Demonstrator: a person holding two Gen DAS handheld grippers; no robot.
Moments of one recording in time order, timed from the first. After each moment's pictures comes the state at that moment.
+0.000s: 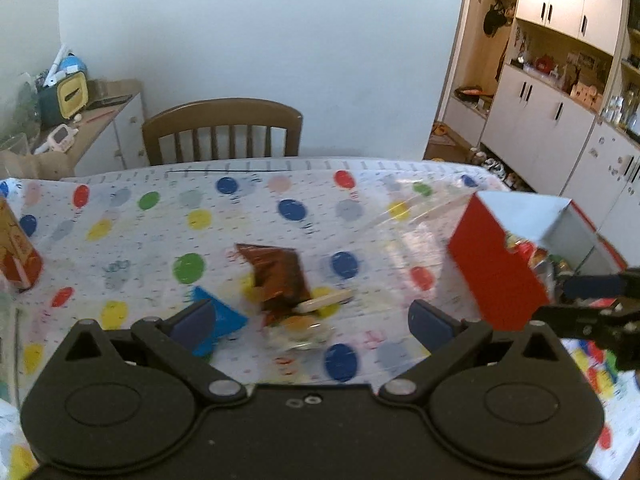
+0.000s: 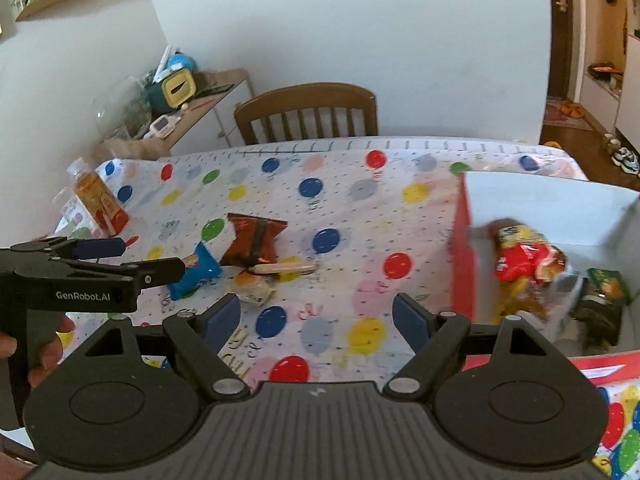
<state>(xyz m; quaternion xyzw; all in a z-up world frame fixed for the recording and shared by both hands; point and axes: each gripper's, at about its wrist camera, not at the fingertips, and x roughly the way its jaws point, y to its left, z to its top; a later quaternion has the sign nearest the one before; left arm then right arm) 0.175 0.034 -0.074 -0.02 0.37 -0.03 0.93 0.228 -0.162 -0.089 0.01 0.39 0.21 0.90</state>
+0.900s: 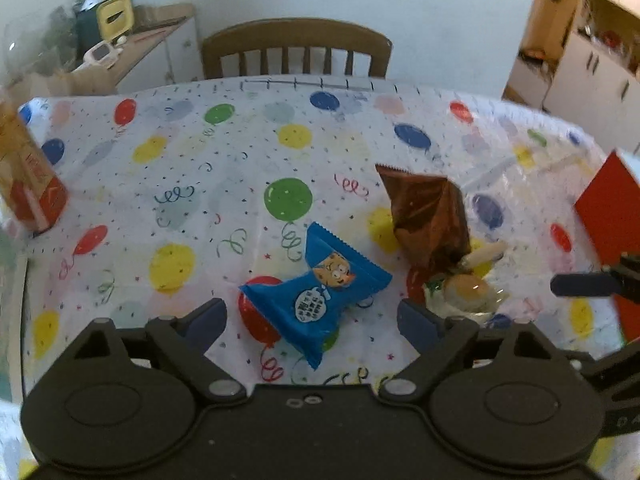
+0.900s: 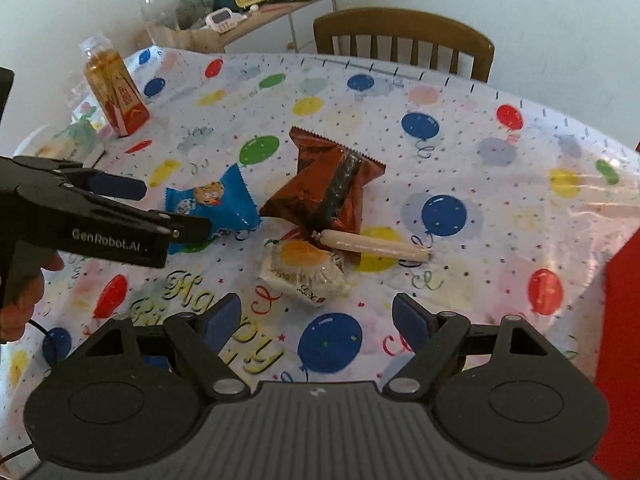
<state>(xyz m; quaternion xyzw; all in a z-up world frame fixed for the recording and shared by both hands) 0.231 0.117 -0.165 -0.02 0.46 0.04 0.89 0.310 -0.045 -0.203 -0.09 0.45 0.30 0.84</state>
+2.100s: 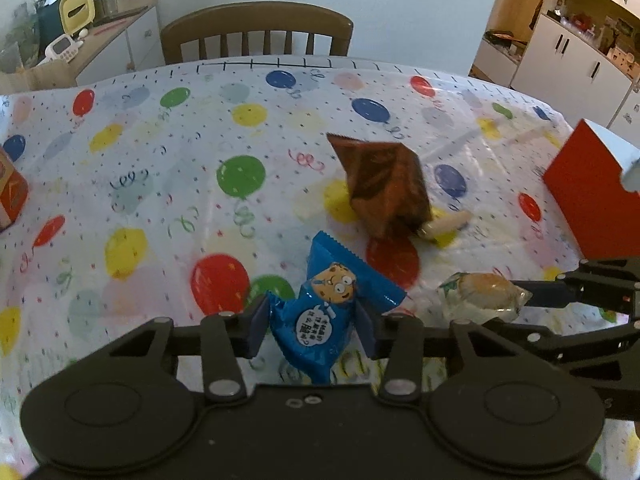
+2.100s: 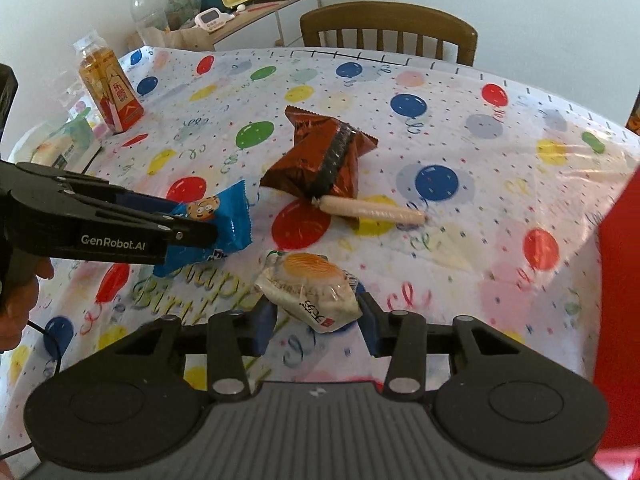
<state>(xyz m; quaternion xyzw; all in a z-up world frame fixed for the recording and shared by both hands) 0.220 0.103 -0.172 -0.04 0.47 -0.02 0.88 0.272 -0.064 -0.201 -0.07 0.45 0.28 0.85</state>
